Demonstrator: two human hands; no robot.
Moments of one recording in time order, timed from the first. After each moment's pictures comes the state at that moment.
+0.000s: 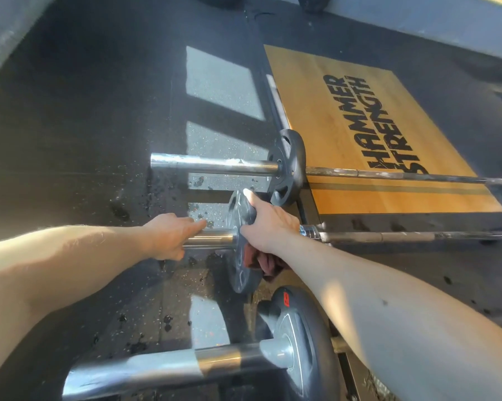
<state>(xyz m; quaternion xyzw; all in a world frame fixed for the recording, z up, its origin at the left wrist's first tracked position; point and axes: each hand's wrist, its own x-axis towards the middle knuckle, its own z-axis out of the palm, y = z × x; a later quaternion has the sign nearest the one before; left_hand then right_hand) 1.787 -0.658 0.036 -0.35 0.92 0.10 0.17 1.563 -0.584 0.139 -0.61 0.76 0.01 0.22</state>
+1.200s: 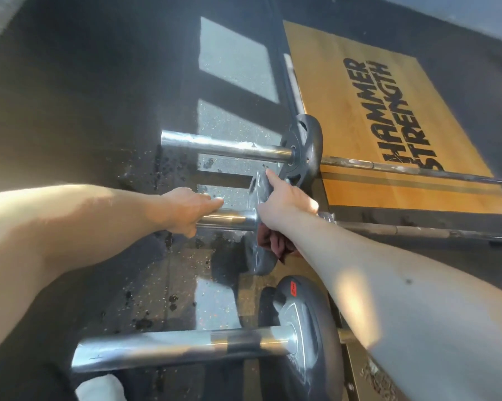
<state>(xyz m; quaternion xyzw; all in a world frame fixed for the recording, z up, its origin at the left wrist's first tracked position) 1.778 -0.673 0.045 -0.32 0.93 0.10 0.17 1.560 -0.604 0.135 -0.55 0.81 0.00 0.20</state>
